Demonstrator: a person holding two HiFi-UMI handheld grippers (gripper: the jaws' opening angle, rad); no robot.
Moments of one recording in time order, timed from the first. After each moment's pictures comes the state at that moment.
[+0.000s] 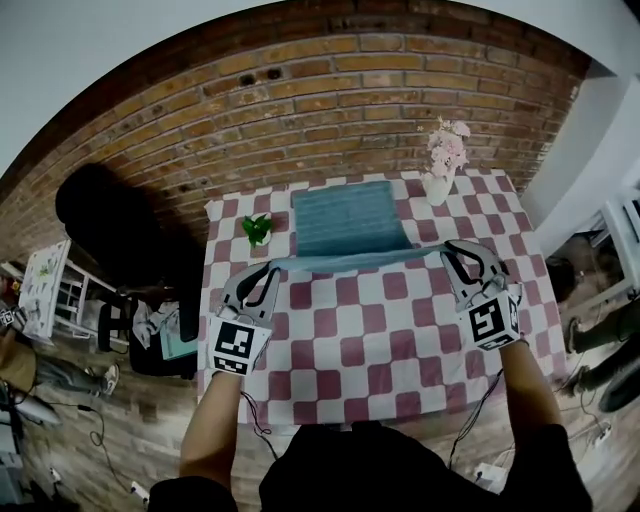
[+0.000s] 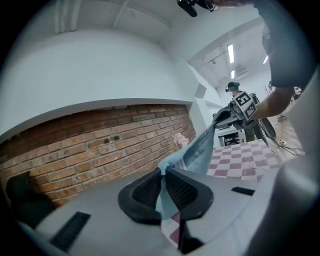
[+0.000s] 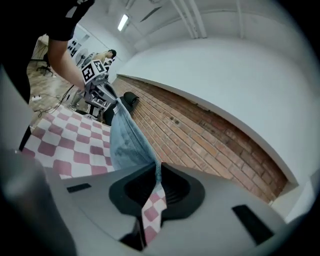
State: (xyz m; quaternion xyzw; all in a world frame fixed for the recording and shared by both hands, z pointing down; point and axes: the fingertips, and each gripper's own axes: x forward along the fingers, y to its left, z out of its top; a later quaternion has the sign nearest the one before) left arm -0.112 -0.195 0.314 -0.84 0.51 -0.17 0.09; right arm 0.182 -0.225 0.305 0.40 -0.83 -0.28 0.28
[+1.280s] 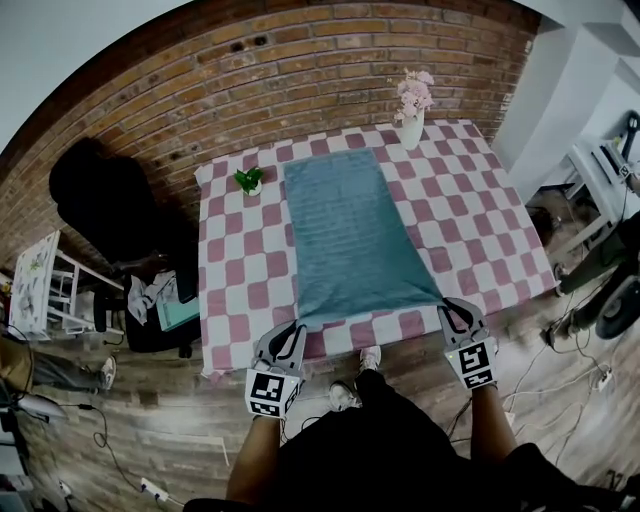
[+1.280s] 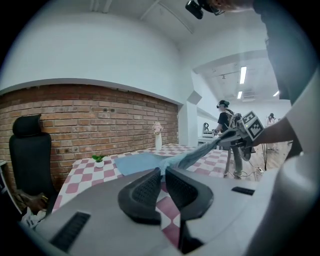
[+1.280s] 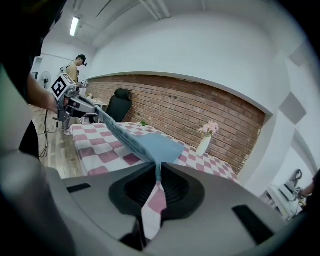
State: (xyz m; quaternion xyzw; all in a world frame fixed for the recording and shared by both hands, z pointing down) left arm -0.095 0.069 0.445 -0.87 0.47 -0.13 -0.06; right arm 0.203 0.055 0.454 0.48 -0.83 -0.05 0.28
